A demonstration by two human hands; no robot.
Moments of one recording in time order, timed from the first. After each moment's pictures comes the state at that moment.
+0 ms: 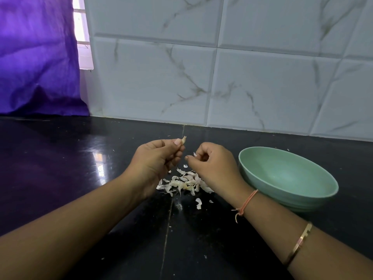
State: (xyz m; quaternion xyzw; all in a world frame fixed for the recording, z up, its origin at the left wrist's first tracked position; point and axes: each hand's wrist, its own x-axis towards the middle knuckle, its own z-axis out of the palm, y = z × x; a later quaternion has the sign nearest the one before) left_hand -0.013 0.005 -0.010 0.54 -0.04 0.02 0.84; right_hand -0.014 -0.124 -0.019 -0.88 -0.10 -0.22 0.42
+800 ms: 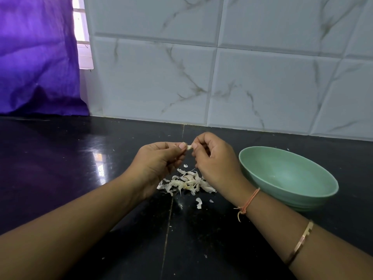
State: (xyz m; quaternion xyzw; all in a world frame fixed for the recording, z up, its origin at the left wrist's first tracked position) left_hand -0.013 0.007 -0.014 0.58 -0.04 -0.01 0.82; right_hand -0.021 -0.122 -0.010 -0.83 -0.15 -0.25 0.47
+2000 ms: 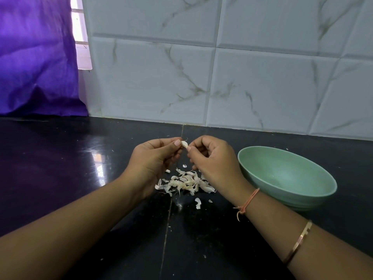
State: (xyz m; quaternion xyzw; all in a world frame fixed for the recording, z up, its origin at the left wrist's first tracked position) left_hand -0.013 0.008 -0.013 0.53 -0.05 0.03 0.85; right_hand -0.016 -0.123 -0.014 -0.81 -0.15 -0.24 0.51
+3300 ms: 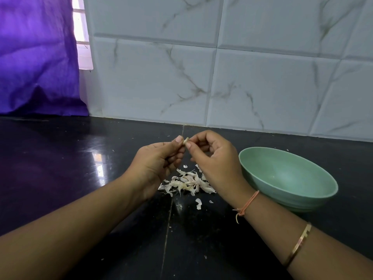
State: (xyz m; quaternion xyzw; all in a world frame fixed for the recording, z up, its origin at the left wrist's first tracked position) left_hand -0.014 0.005 -0.010 0.53 -0.03 -0.02 0.85; right_hand -0.020 -0.119 -0.012 -0.77 -0.17 -0.27 0.55
